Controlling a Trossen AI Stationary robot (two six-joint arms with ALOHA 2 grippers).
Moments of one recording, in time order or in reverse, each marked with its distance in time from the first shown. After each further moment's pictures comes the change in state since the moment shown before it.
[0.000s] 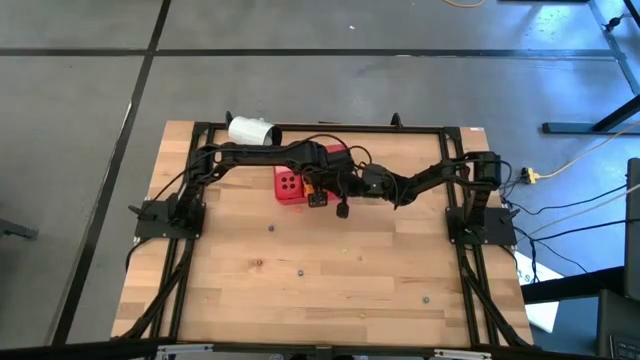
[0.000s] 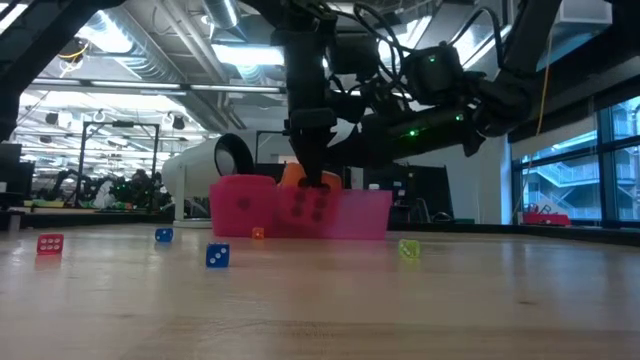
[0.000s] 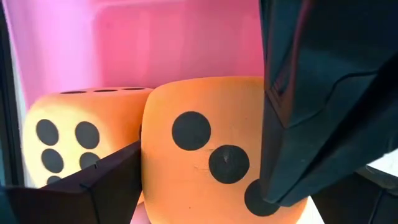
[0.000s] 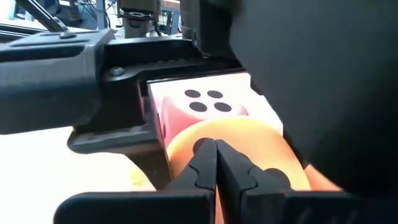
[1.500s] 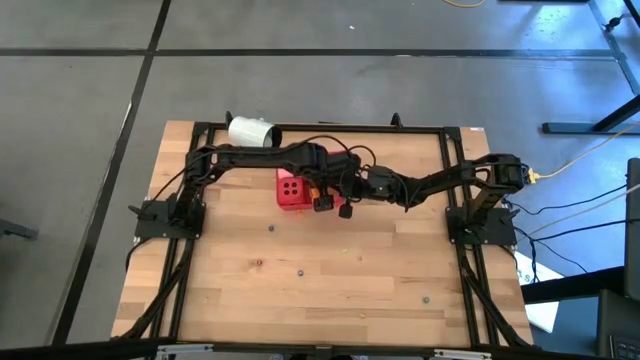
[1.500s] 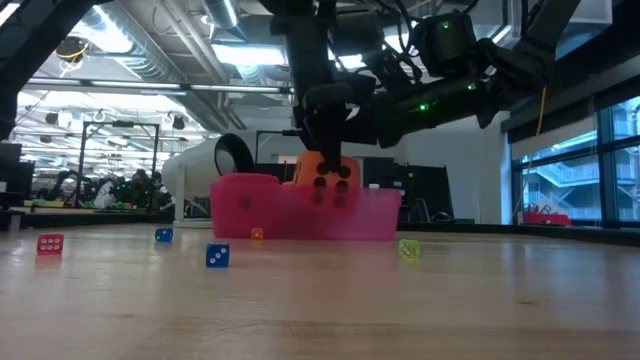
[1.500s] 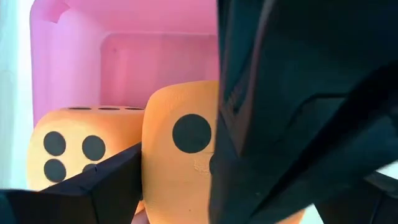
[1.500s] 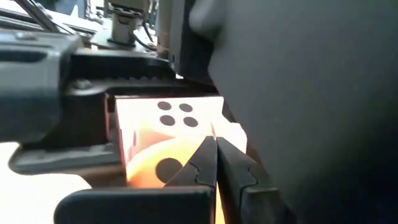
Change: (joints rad) left arm 0.007 -0.001 0.002 0.011 0.089 -0.084; right arm 0.057 -0.178 -0.007 -0.132 0.151 -0.099
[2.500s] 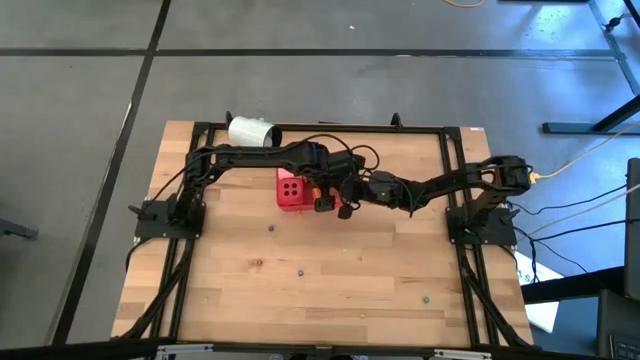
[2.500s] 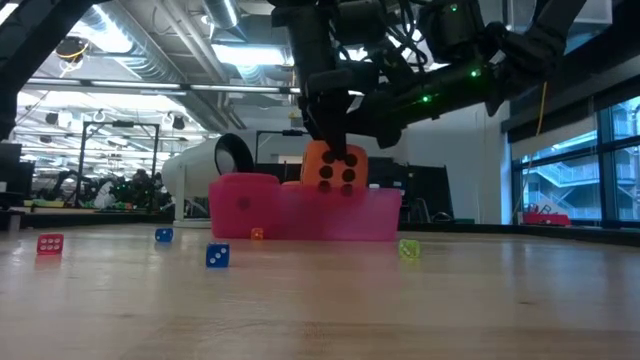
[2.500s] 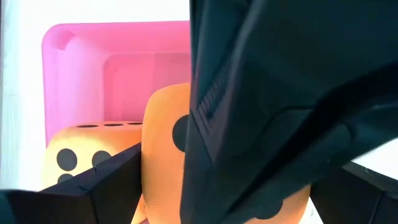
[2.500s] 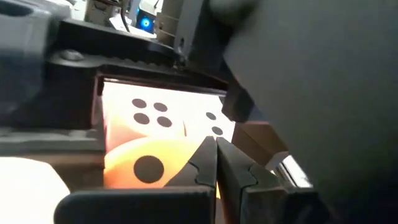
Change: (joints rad) left arm 0.047 0.001 -0.001 -0.020 0.012 0.051; right arm 0.066 -0.042 0.004 -0.034 0.174 -0.131
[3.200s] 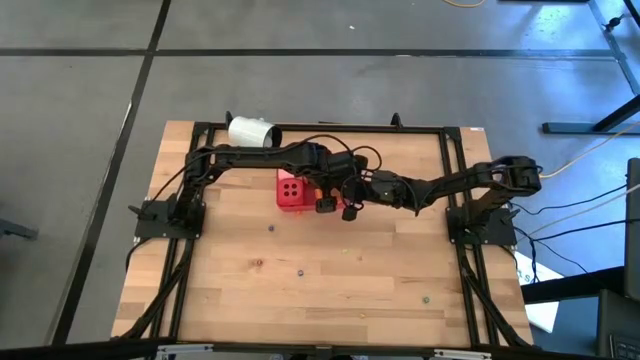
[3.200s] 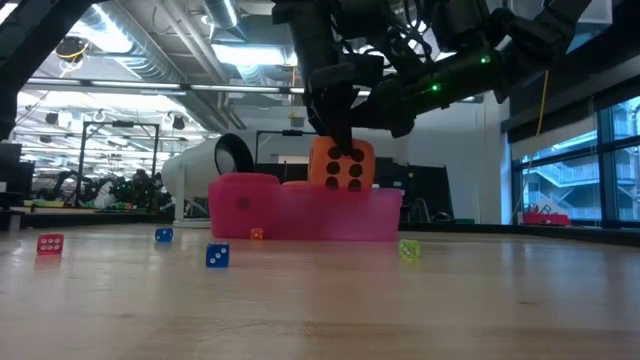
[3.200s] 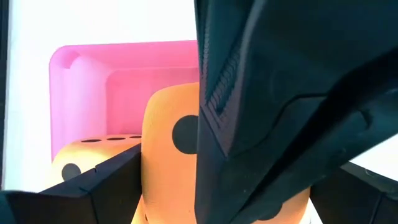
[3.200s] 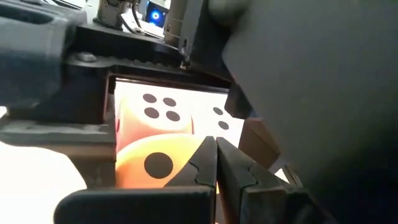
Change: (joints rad) left arm 0.006 0.000 0.002 0.013 -0.008 0.014; right arm 0.007 -0.085 0.001 -0.137 -0.014 0.024
